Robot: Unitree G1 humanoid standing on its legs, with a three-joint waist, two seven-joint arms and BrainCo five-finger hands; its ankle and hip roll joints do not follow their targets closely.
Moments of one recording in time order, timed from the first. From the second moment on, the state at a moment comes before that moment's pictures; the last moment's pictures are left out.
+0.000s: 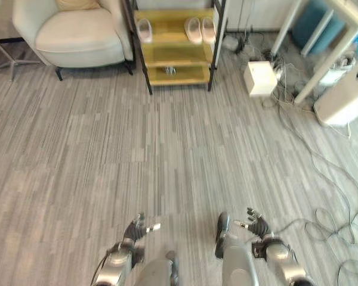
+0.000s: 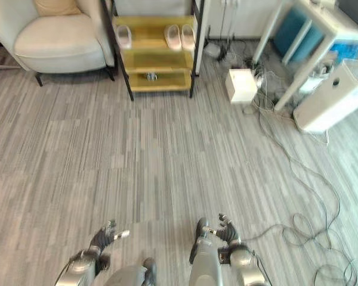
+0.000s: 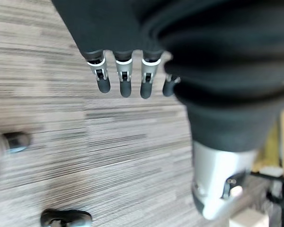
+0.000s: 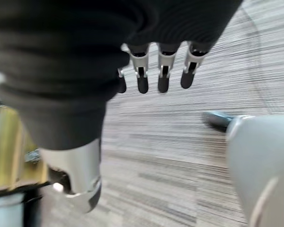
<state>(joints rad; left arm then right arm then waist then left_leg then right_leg) -0.02 0.26 -0.19 0.72 -0.29 -0.07 0.08 0.04 -0.30 0.21 0.69 0.22 -0.05 -0.10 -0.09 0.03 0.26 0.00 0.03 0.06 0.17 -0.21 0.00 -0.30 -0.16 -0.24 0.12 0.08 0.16</state>
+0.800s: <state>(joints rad) 0.05 0.28 -0.20 0.59 -0.37 -0.09 0.08 0.07 -0.22 0.22 0.68 0.25 -0.08 -0.09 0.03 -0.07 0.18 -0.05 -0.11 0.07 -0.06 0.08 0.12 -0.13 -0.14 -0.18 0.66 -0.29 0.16</state>
